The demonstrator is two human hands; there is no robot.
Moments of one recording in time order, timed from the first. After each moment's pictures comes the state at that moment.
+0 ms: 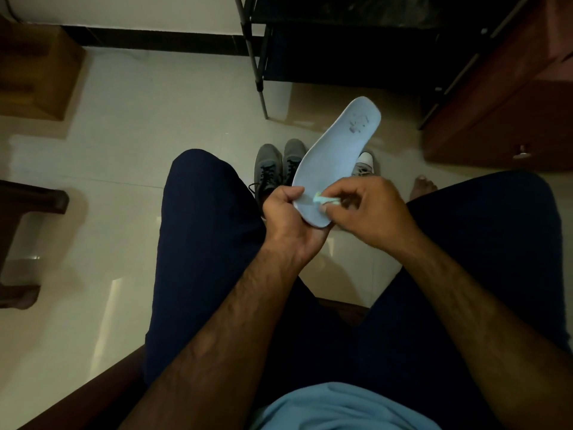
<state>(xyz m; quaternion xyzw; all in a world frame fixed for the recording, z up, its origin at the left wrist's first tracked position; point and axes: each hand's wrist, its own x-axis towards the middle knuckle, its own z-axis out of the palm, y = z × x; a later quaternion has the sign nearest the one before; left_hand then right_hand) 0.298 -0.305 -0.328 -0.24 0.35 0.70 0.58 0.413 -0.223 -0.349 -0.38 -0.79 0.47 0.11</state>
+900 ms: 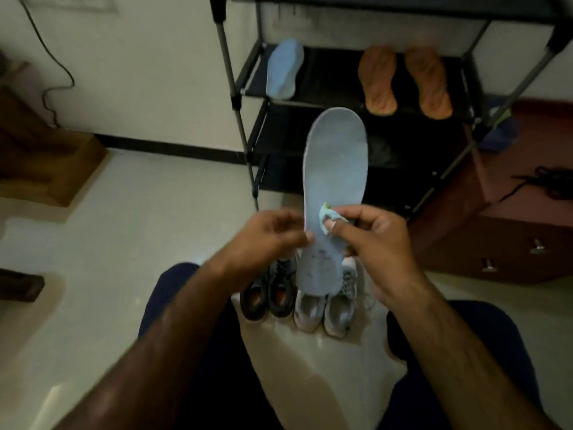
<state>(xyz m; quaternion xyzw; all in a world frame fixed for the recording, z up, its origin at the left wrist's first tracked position) 0.197 -0.239 -0.261 0.34 0.65 0.46 0.49 0.362 -0.142 -0.270 -0.43 -0.57 0.62 0.33</state>
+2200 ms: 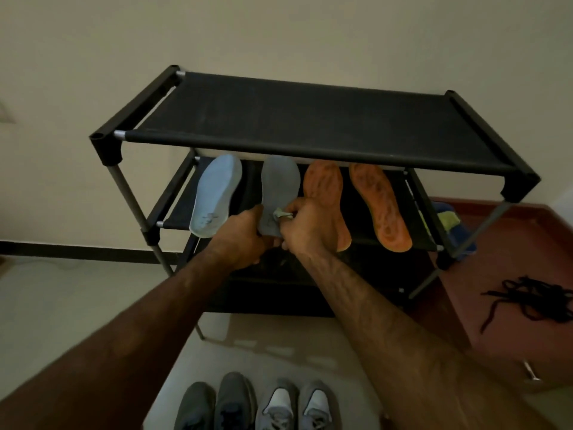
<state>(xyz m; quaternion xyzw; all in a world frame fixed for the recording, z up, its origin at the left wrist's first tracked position) 0.082 0.067 -0.247 0.52 0.77 0.25 0.27 0.184 0.157 -0.278 -0.54 -0.75 0.29 0.27</state>
